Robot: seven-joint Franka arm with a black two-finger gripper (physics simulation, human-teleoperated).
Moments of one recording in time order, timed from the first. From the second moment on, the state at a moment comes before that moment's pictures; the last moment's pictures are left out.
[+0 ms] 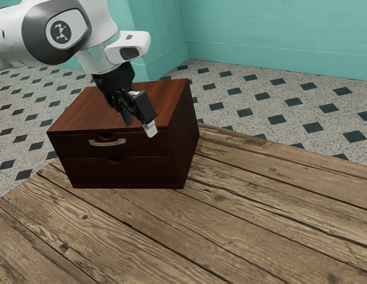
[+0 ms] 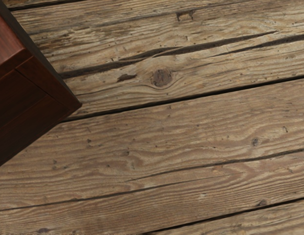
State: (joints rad) arm 0.14 0.02 -0.06 -1.42 -0.10 1.55 0.27
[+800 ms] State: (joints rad) arm 0.20 -0.13 0.07 -1.32 -0.11 1.45 1.18
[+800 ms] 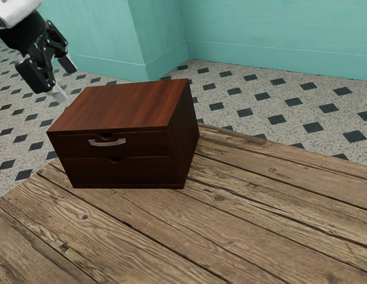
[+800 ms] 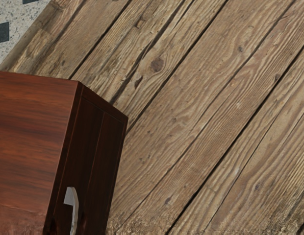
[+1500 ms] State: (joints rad) arm 0.21 -0.15 0.14 -1.84 -0.09 2.09 1.53
